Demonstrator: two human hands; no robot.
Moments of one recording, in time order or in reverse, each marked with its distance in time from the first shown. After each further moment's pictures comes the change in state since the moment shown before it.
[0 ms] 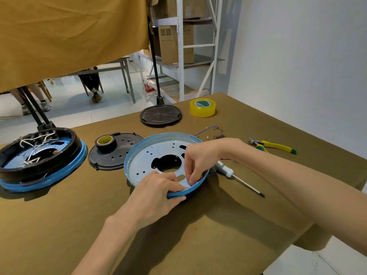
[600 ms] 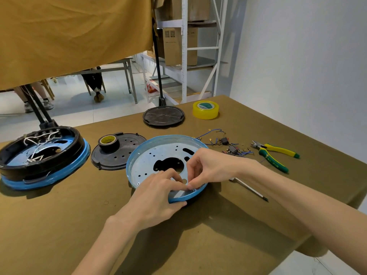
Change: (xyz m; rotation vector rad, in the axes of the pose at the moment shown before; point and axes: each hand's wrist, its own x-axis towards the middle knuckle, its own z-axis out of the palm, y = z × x) left_hand -0.001 -0.006 0.001 0.044 -0.021 -0.021; right_hand -0.021 0.008 0.035 0.299 0.309 -0.182
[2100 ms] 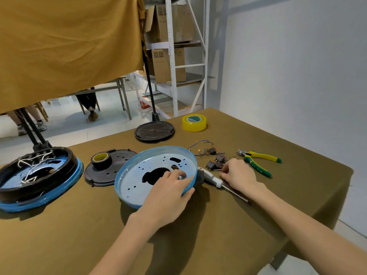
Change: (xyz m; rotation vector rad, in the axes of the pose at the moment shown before) left_hand 0.041 0.048 0.007 0.145 0.060 -0.045; right_hand -0.044 0.107 0.001 -0.404 0.718 0.646
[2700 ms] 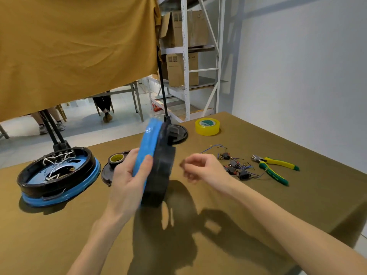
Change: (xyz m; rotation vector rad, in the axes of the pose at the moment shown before) left_hand -0.050 -0.046 -0.078 -0.859 0.583 -0.092; right_hand -0.037 -0.123 -0.025 1.124 -0.349 -0.408
